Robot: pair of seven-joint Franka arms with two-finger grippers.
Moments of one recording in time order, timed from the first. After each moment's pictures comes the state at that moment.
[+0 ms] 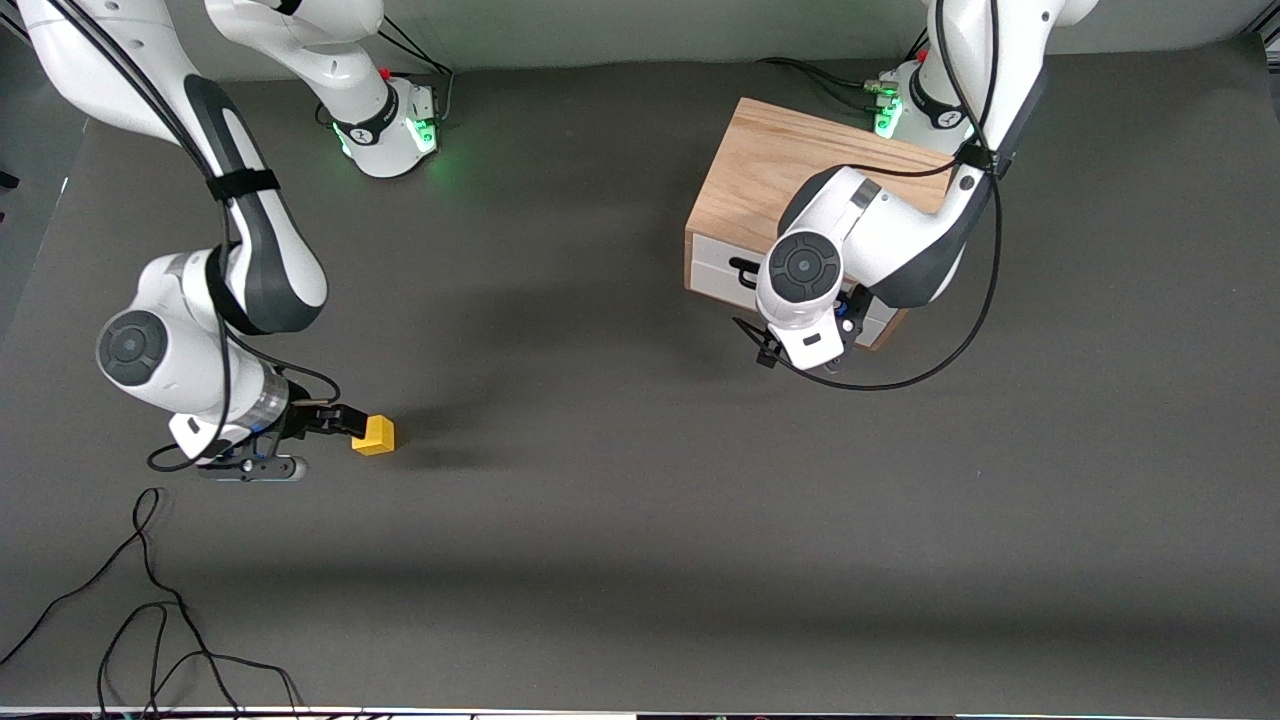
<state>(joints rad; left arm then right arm) -0.29 0.38 -0.34 -1.89 0.07 2.00 -1.80 0.01 0.37 0.07 -1.92 0.00 2.29 0.12</state>
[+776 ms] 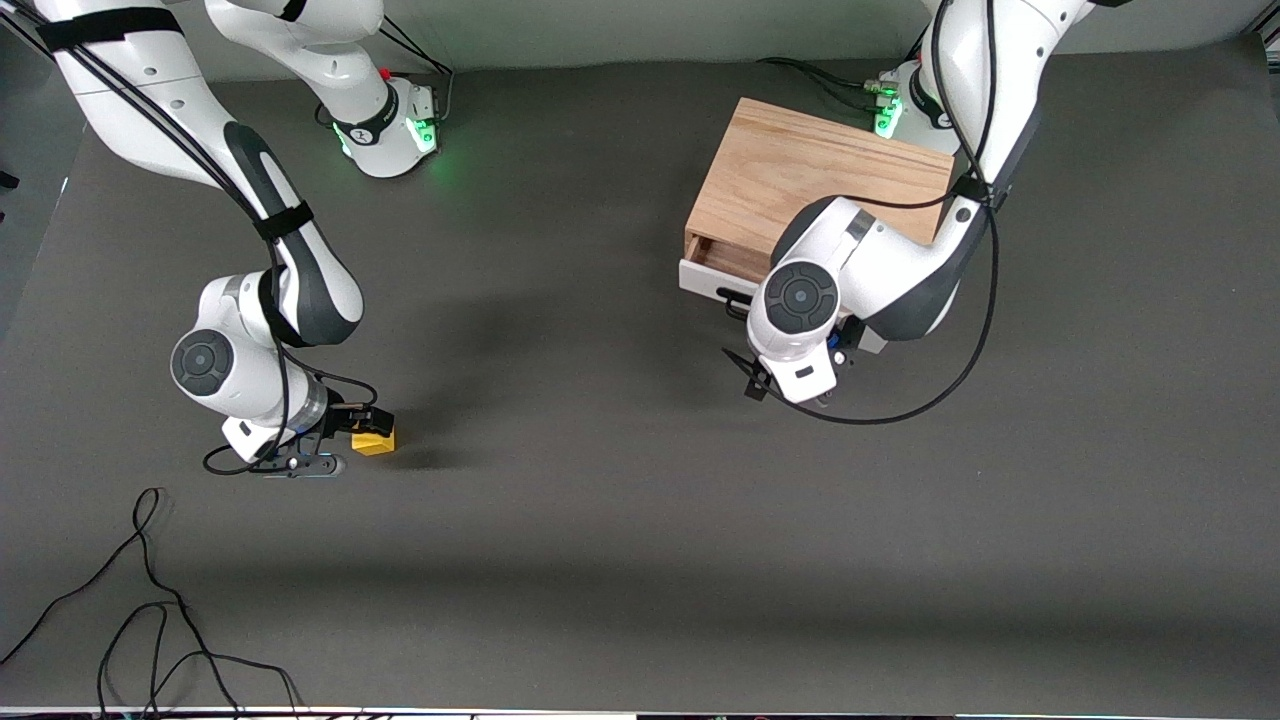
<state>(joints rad) -0.29 0.52 -0.34 -1.68 0.10 2.01 -1.80 0.01 0.45 0.07 -2.00 -0.04 2.43 0.12</state>
